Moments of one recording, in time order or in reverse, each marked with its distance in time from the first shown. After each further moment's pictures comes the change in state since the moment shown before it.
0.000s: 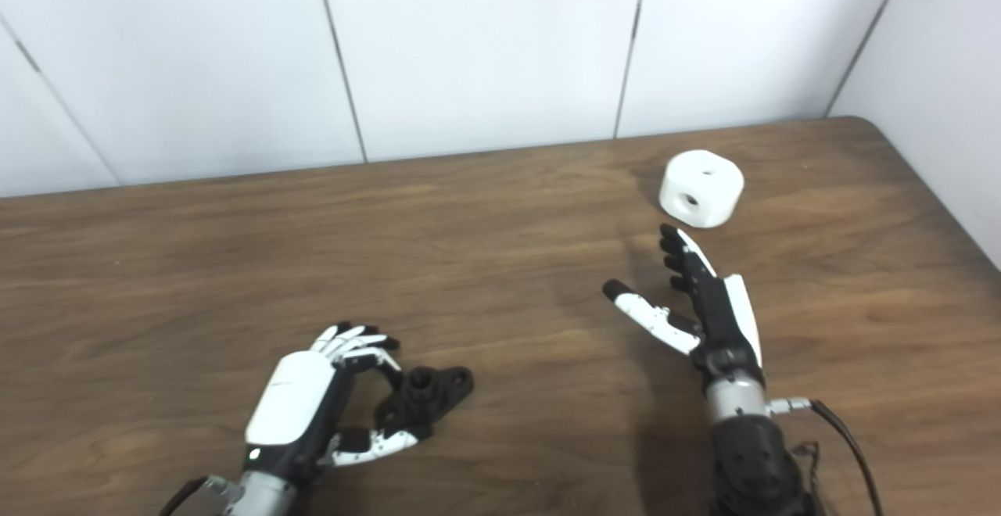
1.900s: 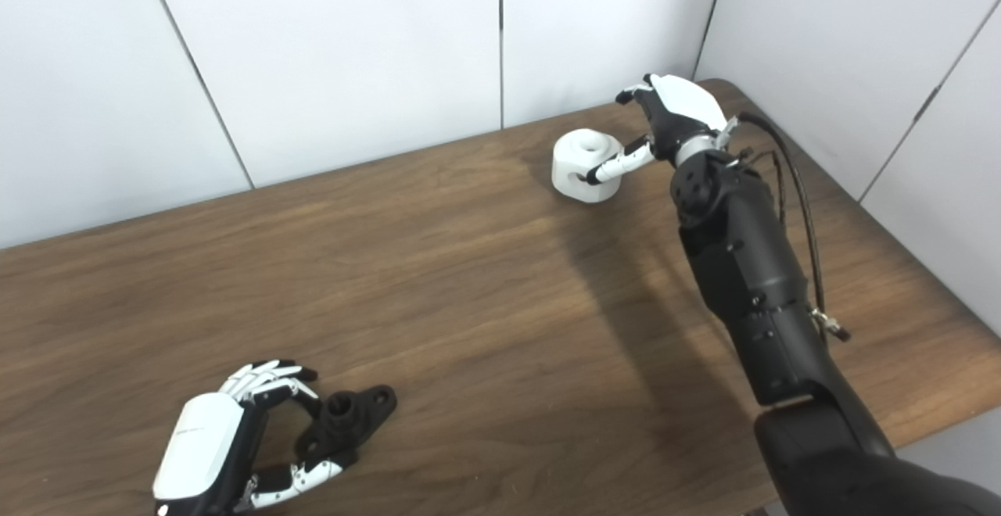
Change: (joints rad) left arm 0.012 0.014 0.061 0.001 -0.002 -0.069 -0.033; right arm -0.522 -0.339 -0.062 0.446 -0.573 0.081 0.523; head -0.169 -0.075
